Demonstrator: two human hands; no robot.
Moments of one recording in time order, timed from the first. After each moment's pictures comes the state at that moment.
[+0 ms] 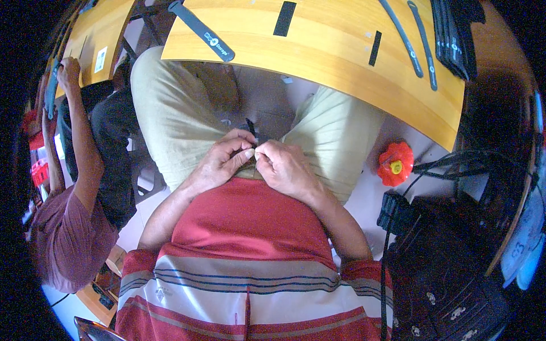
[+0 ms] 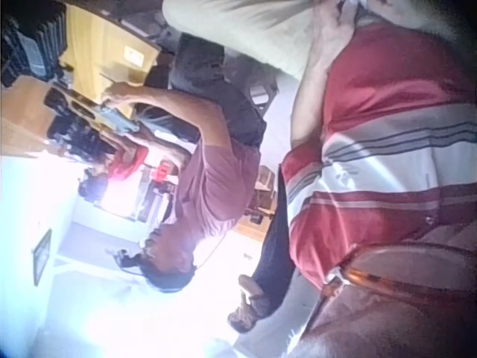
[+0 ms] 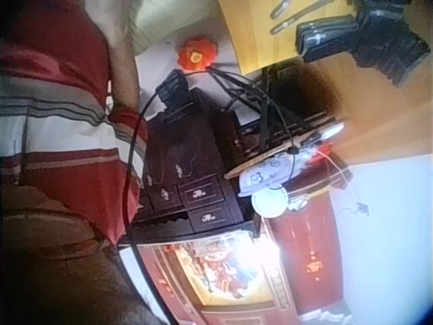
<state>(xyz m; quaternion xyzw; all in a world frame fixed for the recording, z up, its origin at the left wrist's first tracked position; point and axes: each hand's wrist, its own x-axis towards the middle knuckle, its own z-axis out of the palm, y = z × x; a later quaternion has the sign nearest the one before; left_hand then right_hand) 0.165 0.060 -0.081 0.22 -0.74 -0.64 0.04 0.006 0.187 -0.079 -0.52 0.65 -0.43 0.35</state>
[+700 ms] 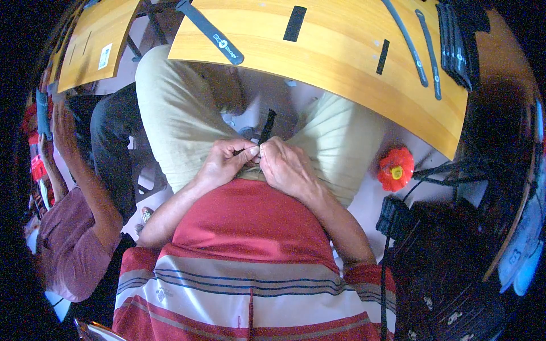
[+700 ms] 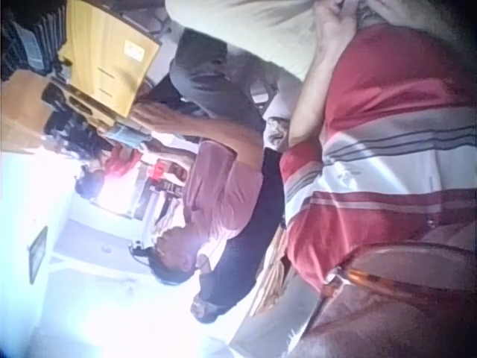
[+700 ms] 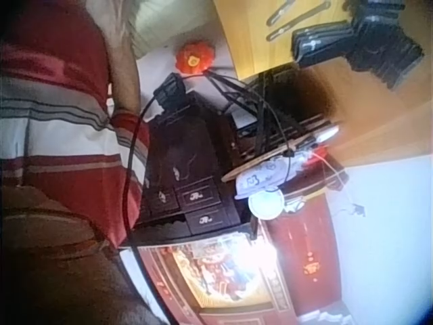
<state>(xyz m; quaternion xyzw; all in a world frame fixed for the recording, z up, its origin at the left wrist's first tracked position) 0.162 0.067 -0.086 0.33 -0.62 -0.71 0.05 0.006 0.179 -0.087 -0.60 0.68 -0.34 0.26</state>
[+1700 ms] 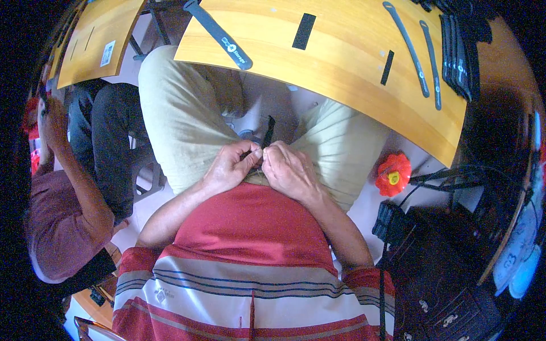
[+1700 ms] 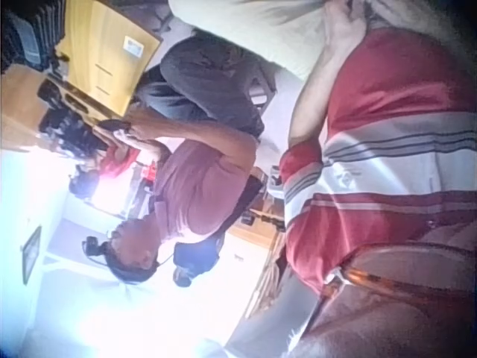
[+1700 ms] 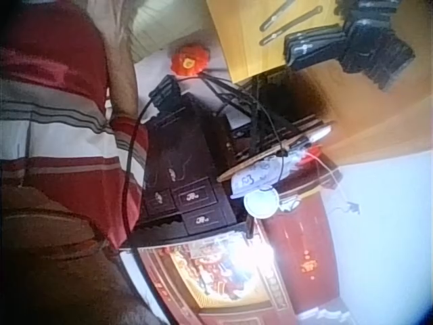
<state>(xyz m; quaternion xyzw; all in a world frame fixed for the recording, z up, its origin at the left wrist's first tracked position) 0.157 0.065 -0.079 0.34 -0.69 -0.64 0.00 0.005 0.177 -0.093 -0.62 0.67 -0.35 0.22</state>
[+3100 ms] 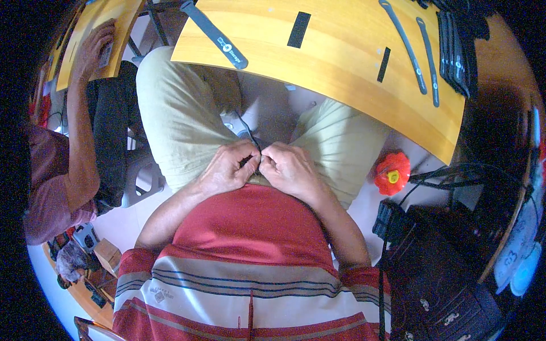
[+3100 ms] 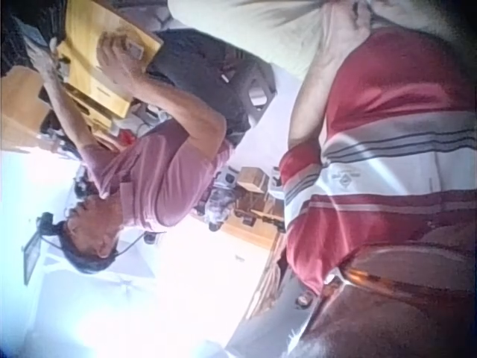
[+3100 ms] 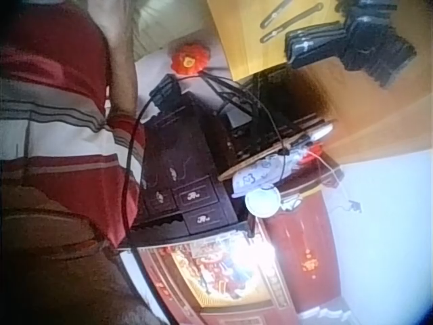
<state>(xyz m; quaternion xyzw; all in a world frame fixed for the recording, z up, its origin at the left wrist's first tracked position) 0.157 0.058 -0.075 0.21 -0.80 -0.56 0.07 -0.004 0.175 -0.078 -0.55 0.66 -0.36 0.36</state>
